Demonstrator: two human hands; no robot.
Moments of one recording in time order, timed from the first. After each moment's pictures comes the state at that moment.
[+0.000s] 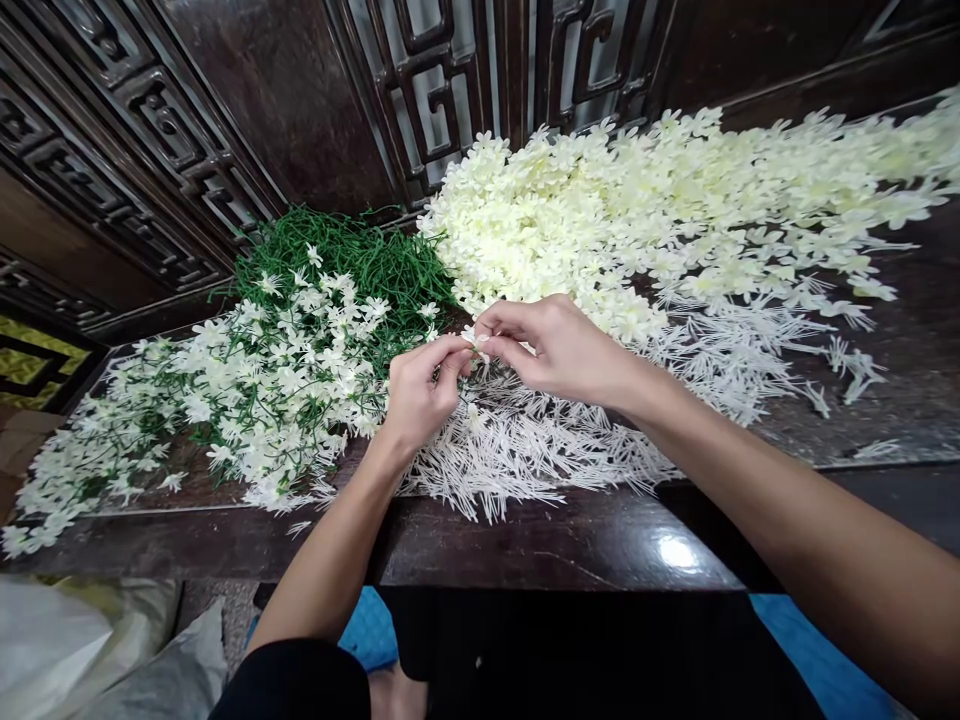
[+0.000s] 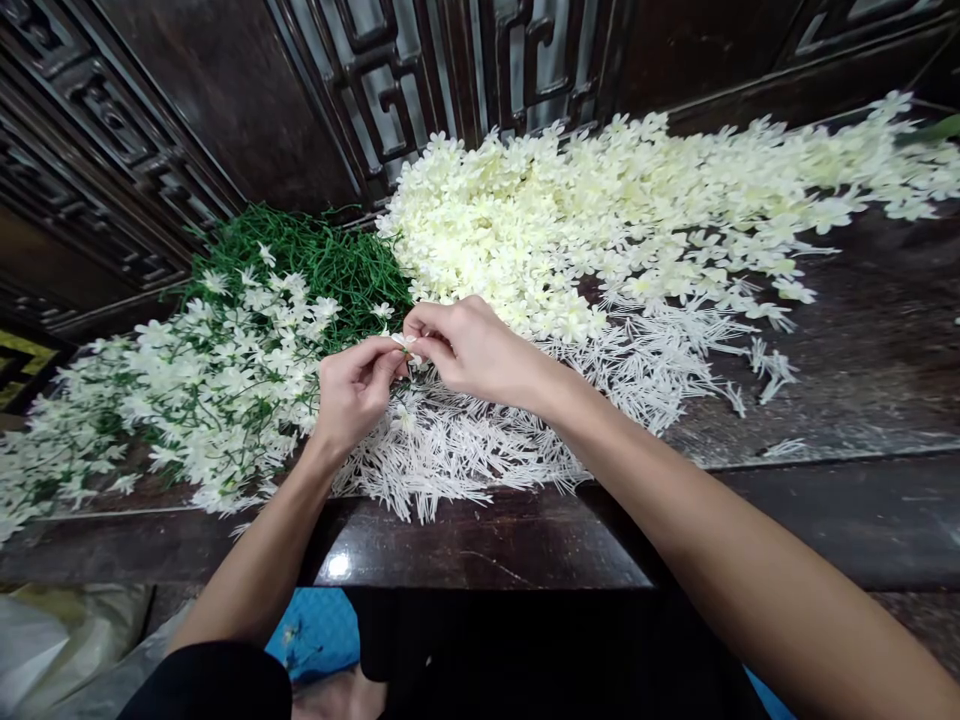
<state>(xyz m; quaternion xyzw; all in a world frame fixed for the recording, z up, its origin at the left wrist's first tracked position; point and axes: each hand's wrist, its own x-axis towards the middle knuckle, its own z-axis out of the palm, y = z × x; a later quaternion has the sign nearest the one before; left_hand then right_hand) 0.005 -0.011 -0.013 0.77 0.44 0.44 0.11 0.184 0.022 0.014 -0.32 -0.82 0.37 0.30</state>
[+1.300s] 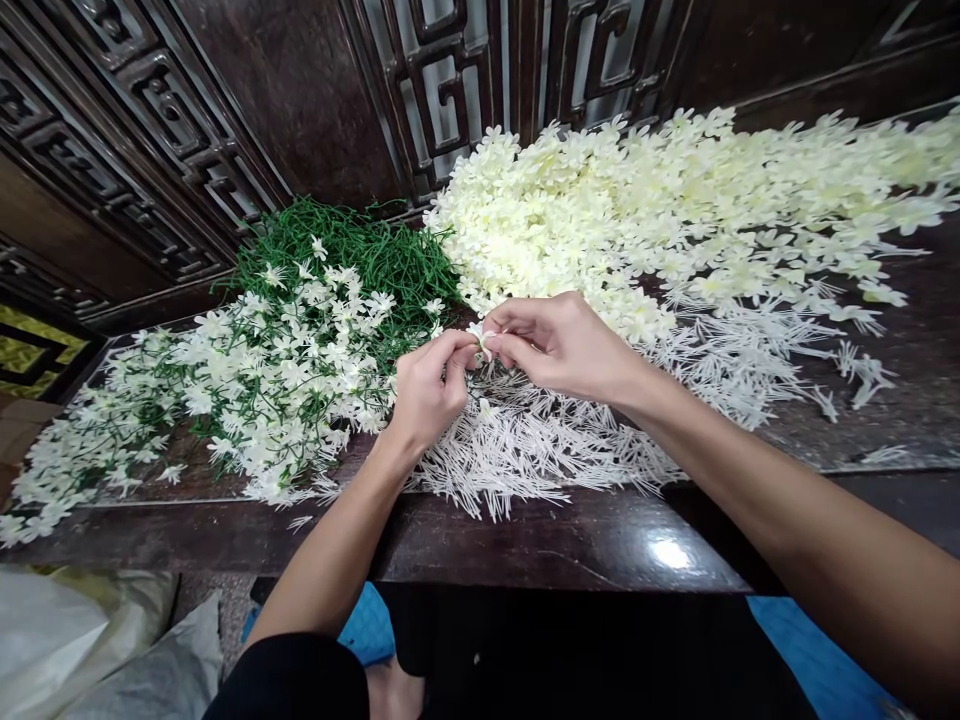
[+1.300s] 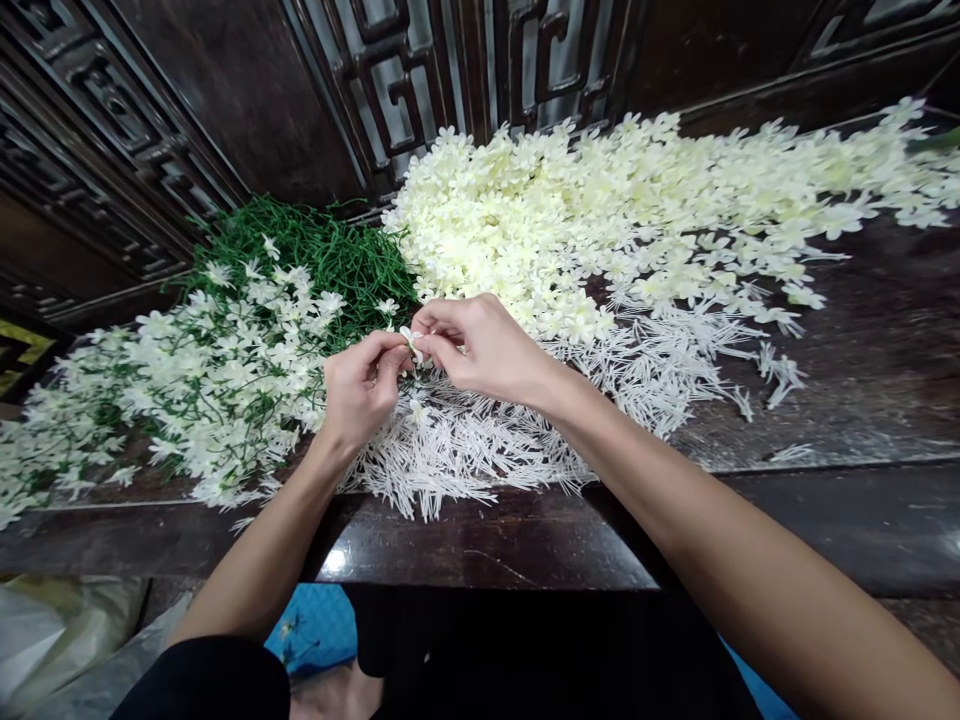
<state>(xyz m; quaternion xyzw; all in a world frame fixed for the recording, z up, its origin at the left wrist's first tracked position) 0.007 -0.013 -0.016 0.78 0.45 0.44 0.04 0.182 0.022 0.009 -0.33 -0.80 0.40 0.32</state>
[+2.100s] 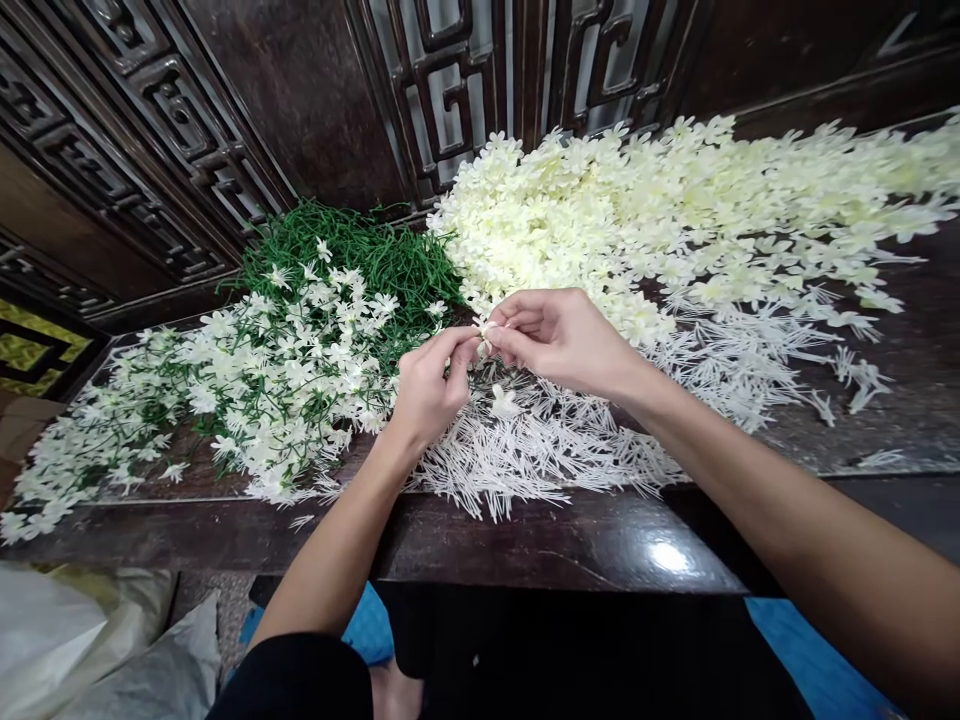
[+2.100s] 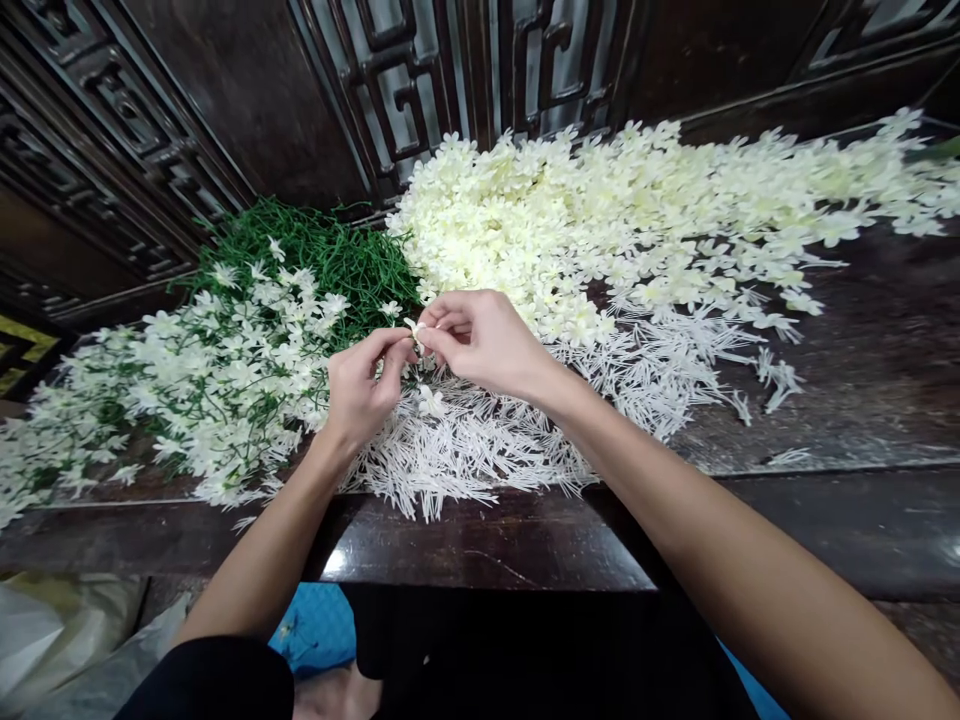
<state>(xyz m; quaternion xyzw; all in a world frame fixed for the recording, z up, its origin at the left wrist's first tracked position) 0.005 -0.009 -0.016 0.78 0.44 0.44 0.02 0.179 0.023 0.012 -0.34 -0.72 0.48 0.36</state>
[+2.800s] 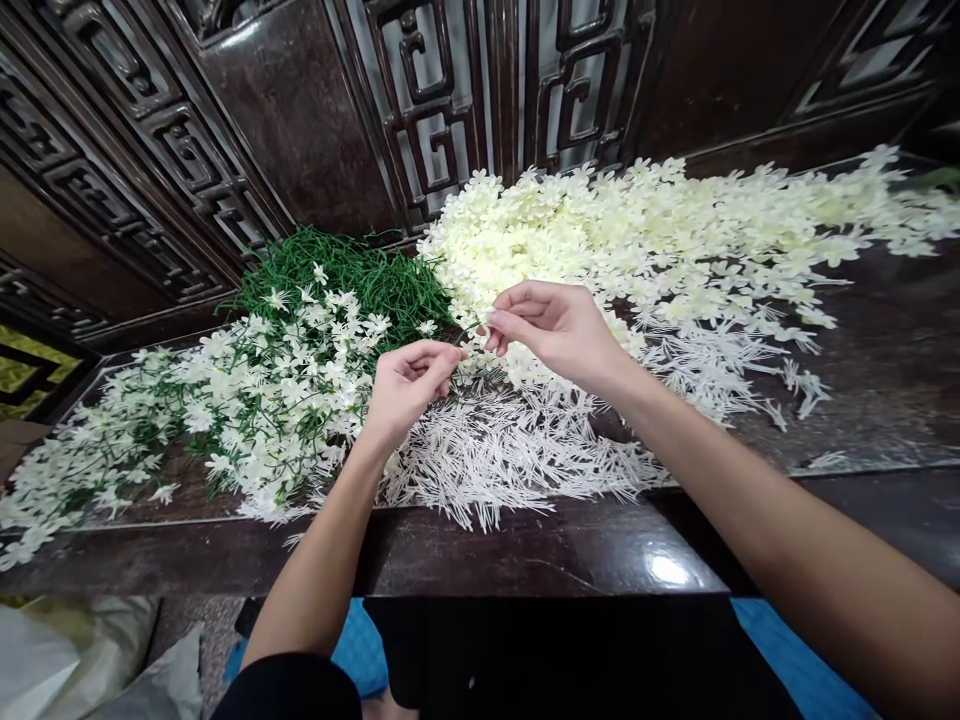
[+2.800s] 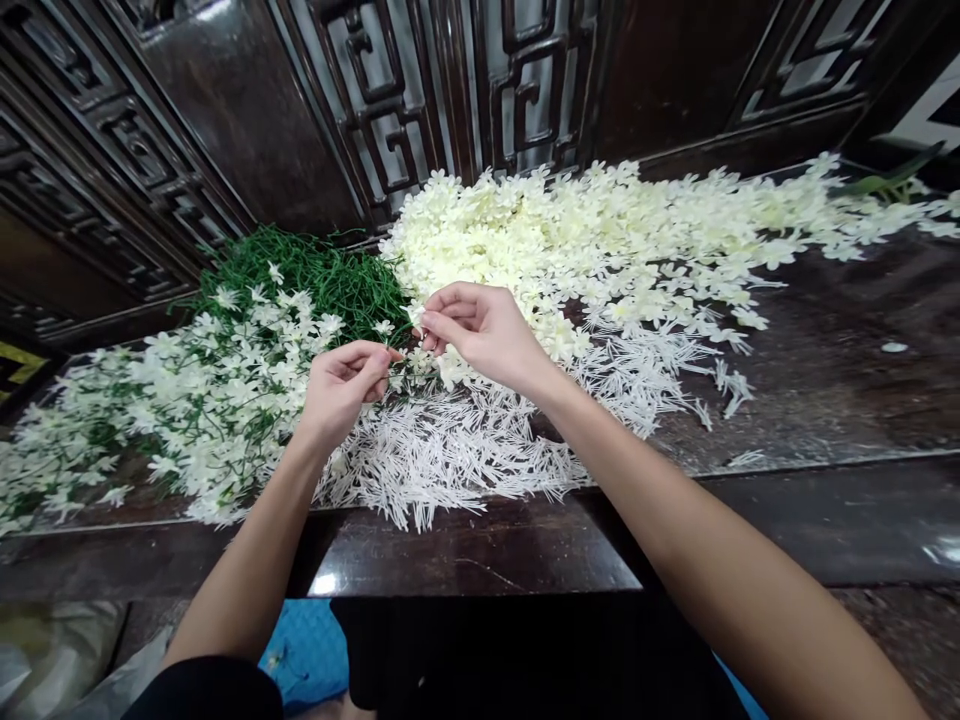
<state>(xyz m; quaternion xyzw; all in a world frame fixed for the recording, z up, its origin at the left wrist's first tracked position) -0.004 -0.009 0.004 0.61 0.47 0.48 0.42 0.186 0.036 0.012 -0.30 -0.64 0.52 0.48</state>
